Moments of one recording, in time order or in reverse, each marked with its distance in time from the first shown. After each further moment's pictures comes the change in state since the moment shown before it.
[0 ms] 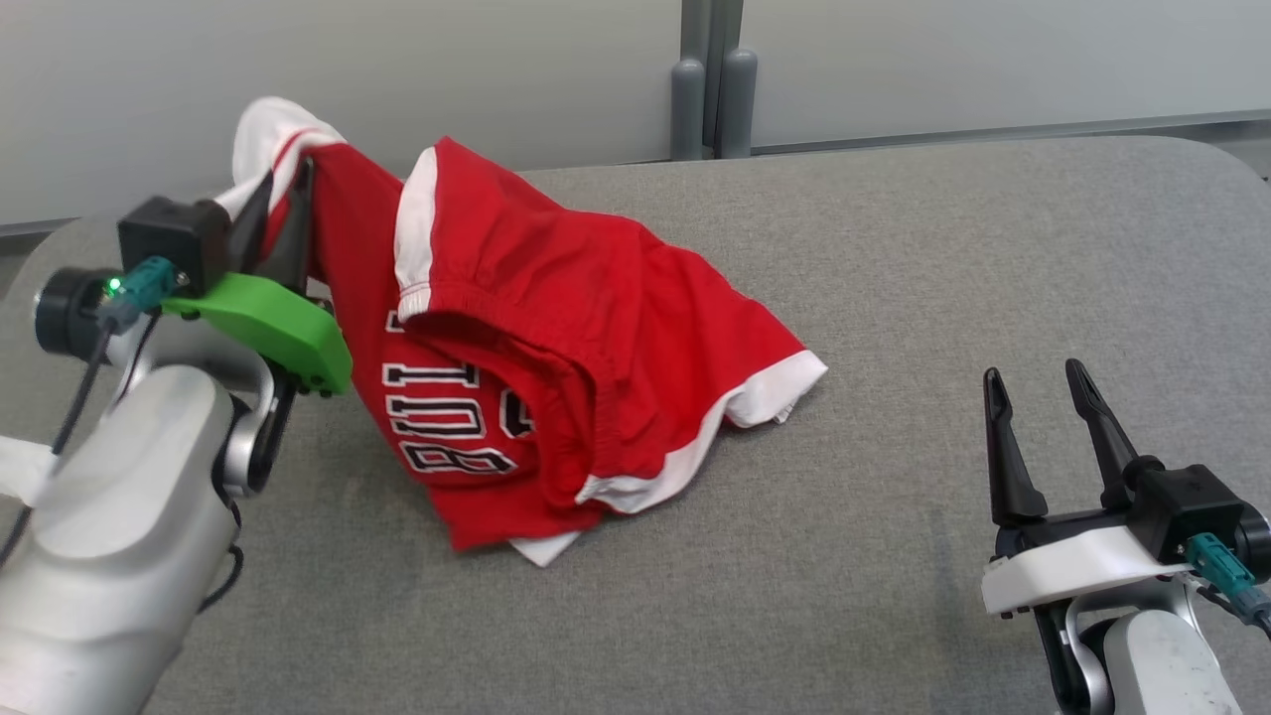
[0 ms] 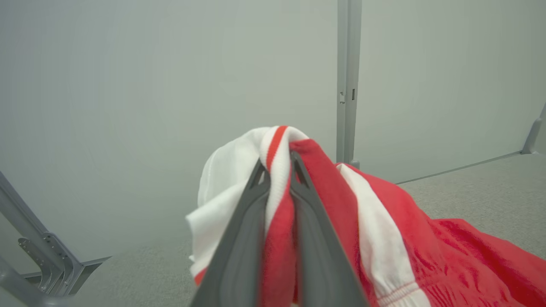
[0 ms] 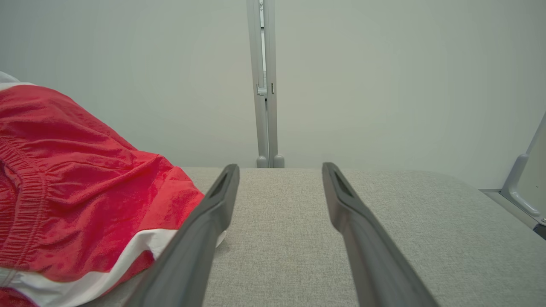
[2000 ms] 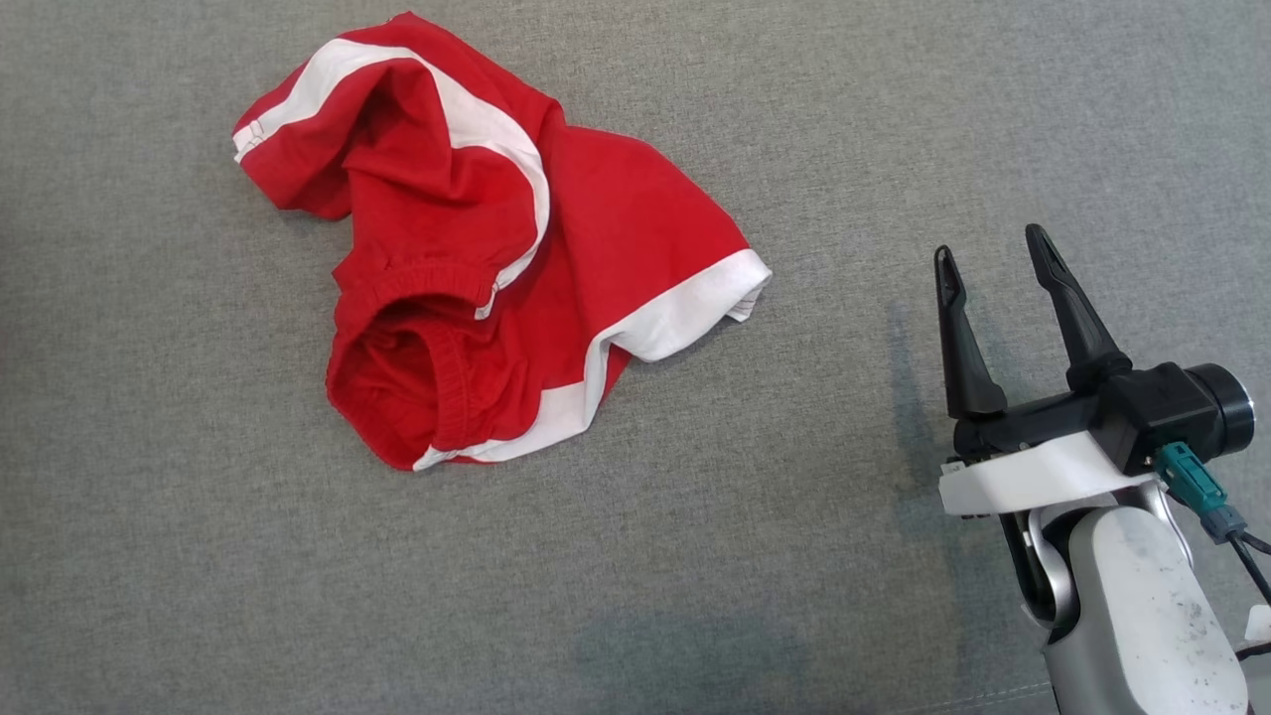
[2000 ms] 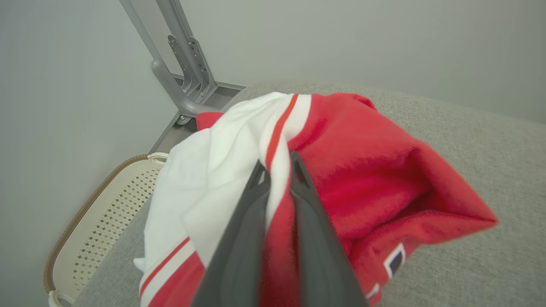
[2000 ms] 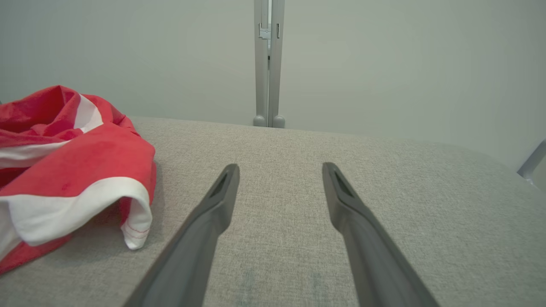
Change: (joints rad) left arm -0.033 0.291 0.304 0.270 -0.224 0.078 0.130; right arm -0.160 0.000 0.079 -0.061 -0.070 0.000 0.000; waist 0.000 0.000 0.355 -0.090
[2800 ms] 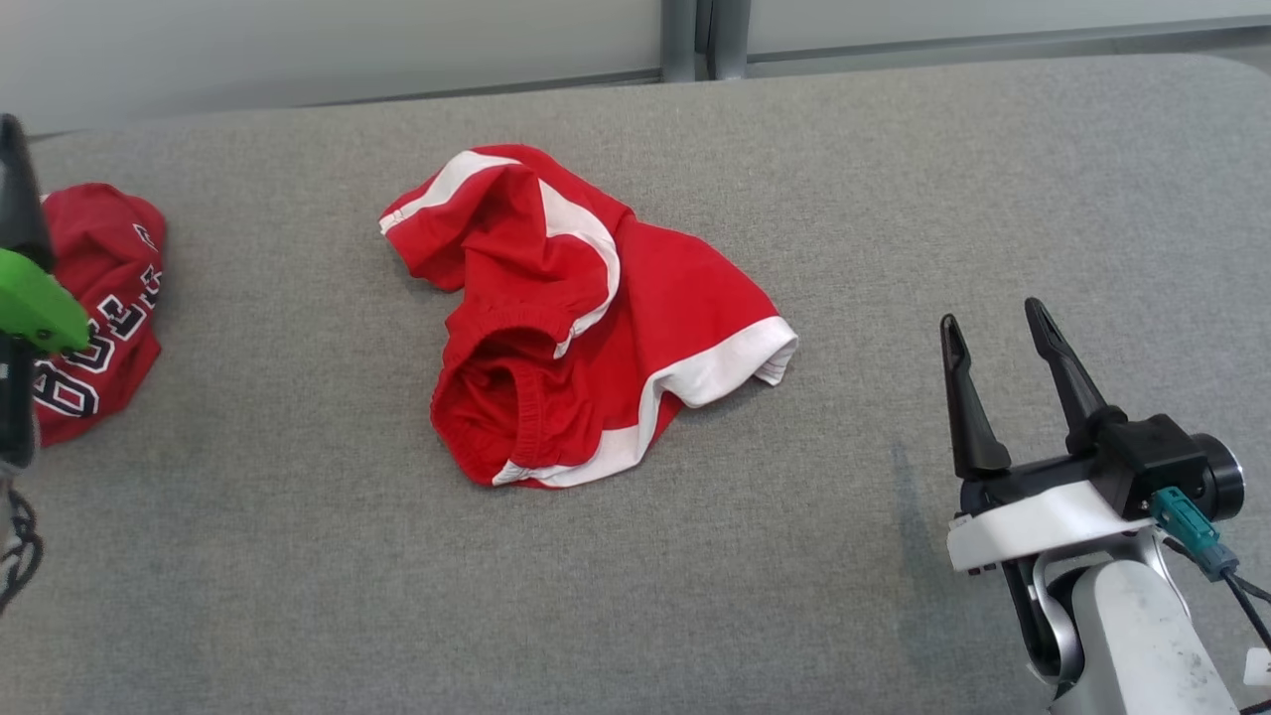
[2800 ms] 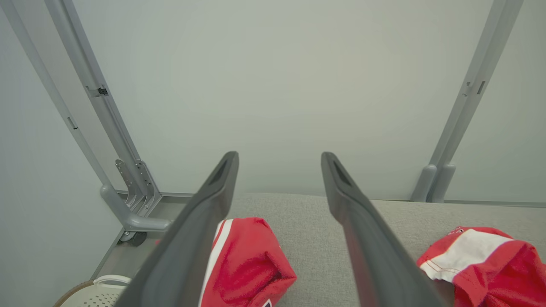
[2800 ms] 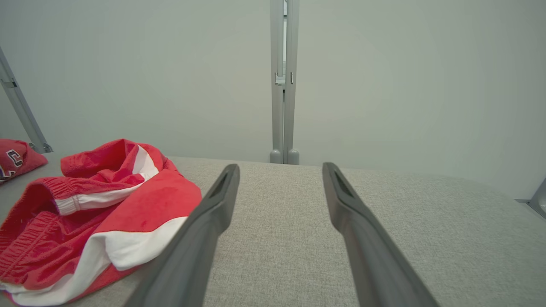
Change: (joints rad) left arm -0.001 -0.077 -0.122 -0.208 0.079 -0.102 -0.083; right arm 0.072 0.000 -0.017 0.053 0.038 0.000 0.000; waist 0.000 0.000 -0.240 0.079
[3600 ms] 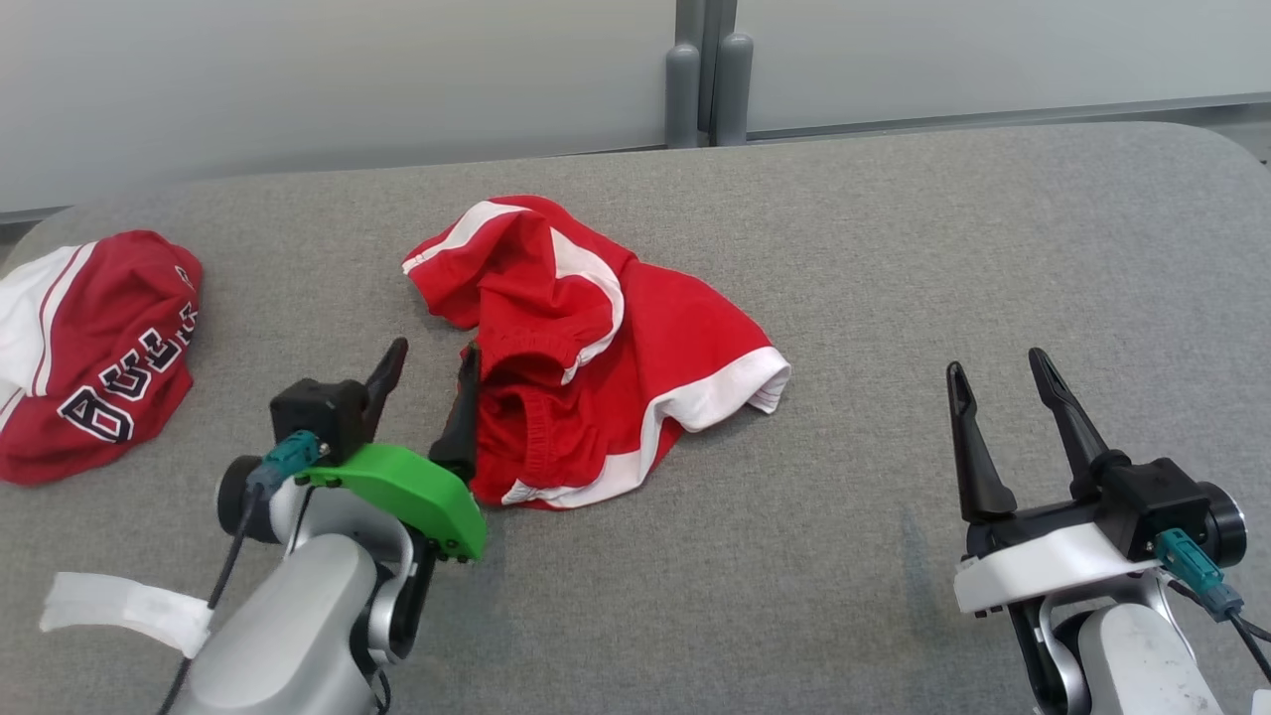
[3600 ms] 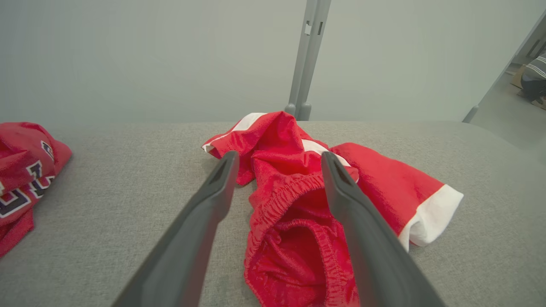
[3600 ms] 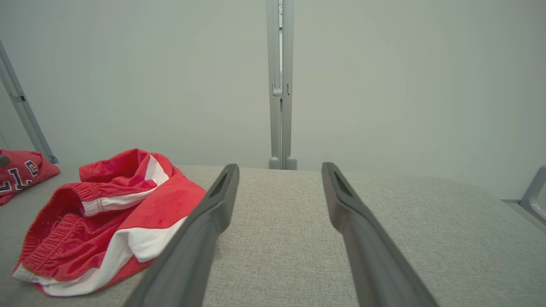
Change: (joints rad) left arm 0.293 -0.284 -0.218 -0.239 0.046 0.097 -0.033; right arm 0.080 0.000 -0.006 -0.016 0.019 0.000 0.000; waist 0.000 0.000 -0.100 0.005
